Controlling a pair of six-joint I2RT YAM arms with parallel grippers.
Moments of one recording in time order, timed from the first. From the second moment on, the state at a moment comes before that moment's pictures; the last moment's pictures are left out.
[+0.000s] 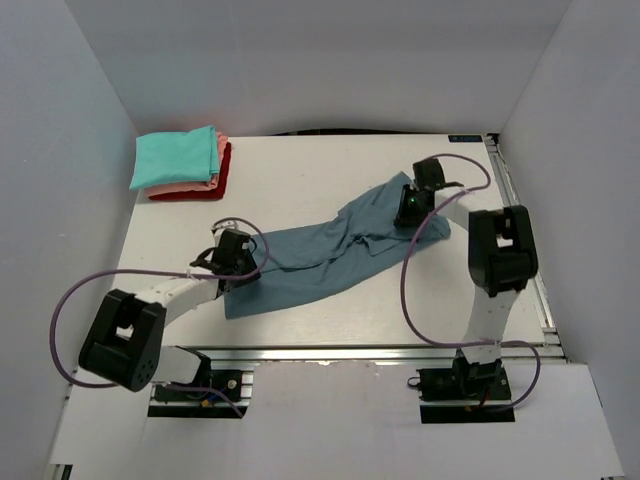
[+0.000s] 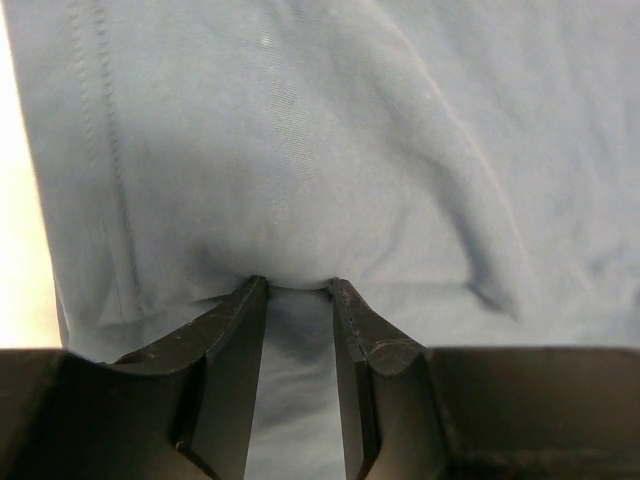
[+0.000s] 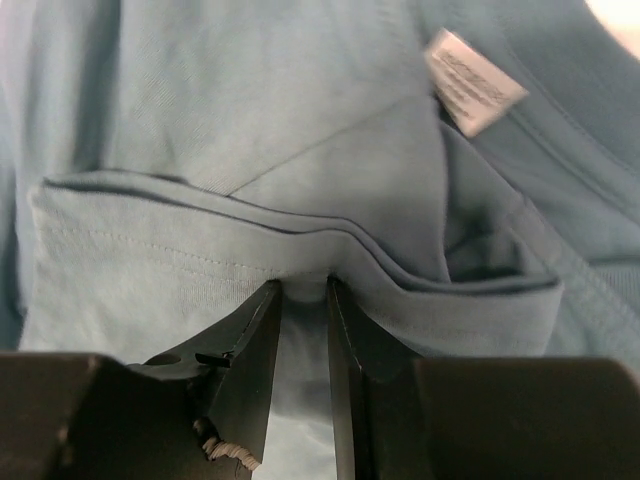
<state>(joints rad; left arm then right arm) -0.38 1.37 0.58 -0.15 -0.20 -0.65 0.21 1.91 1.23 -0.36 -0.09 0.37</state>
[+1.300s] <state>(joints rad) -1.11 1.58 0.99 -0.47 -0.36 -1.27 0.33 2.53 2.32 -0.61 -0.33 0.15</state>
